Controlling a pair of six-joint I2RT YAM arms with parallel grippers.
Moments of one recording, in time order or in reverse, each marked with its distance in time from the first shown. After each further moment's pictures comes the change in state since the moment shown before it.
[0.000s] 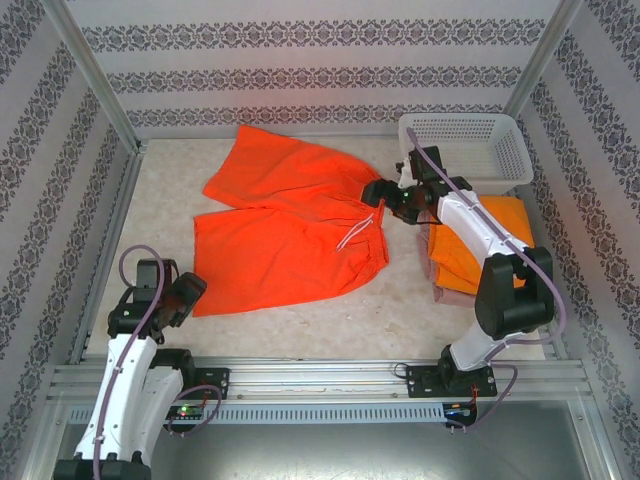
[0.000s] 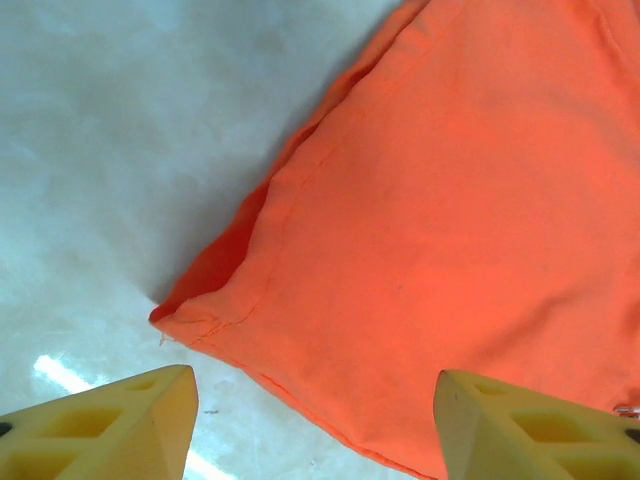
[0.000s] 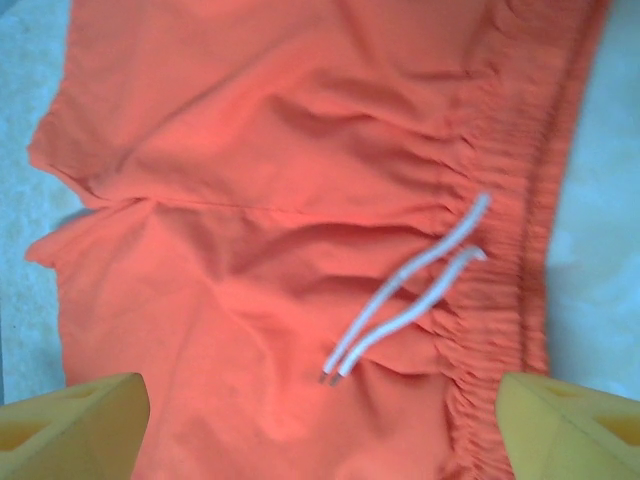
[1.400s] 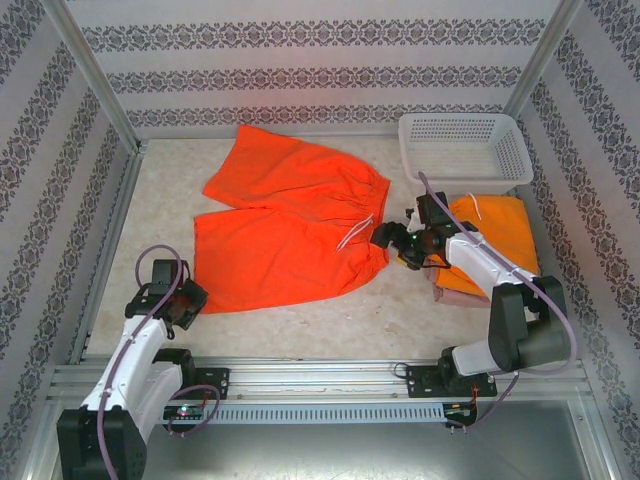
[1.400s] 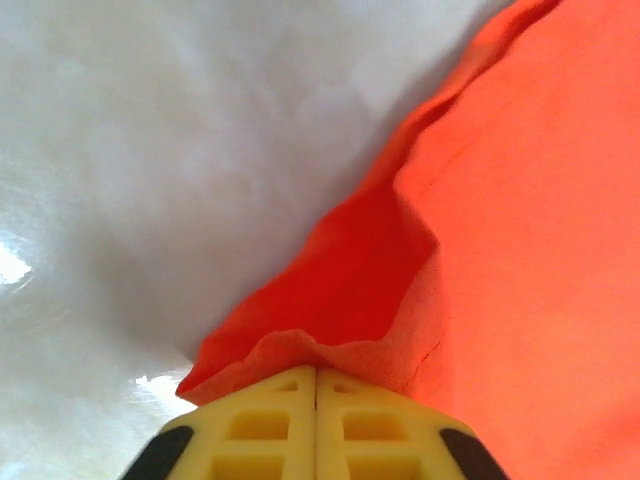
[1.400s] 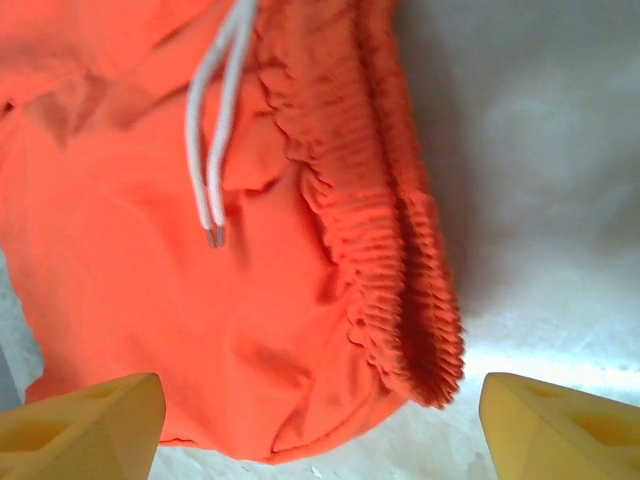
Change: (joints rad) left arm 0.000 0.174 -0.134 0.252 -0.009 -0.005; right arm -0.012 -0.194 -0.417 0.113 -0.053 0.138
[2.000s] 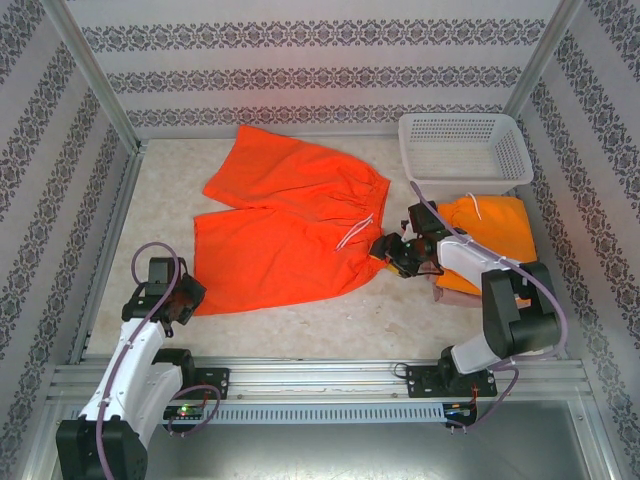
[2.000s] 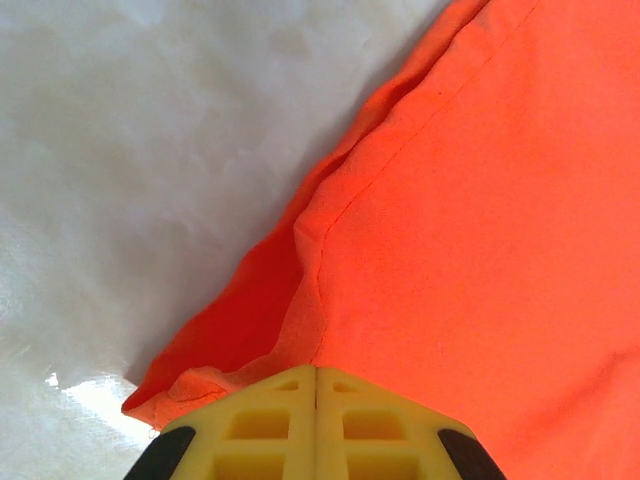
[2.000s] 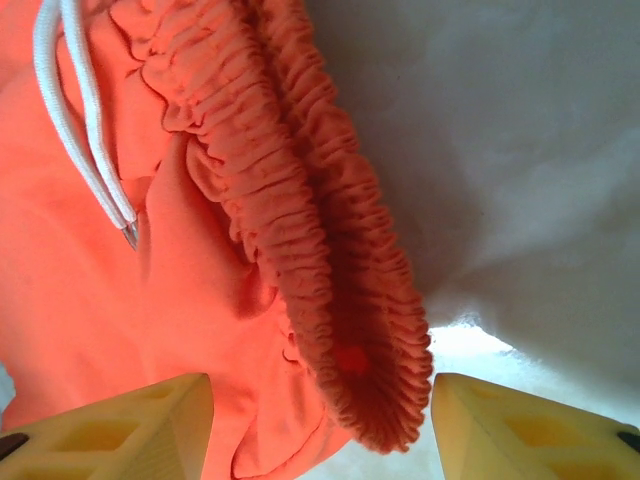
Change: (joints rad) left arm 0.000 -0.031 0.018 0.001 -0.010 0.010; right arm 0.027 0.092 -0.049 0.076 0.016 0.061
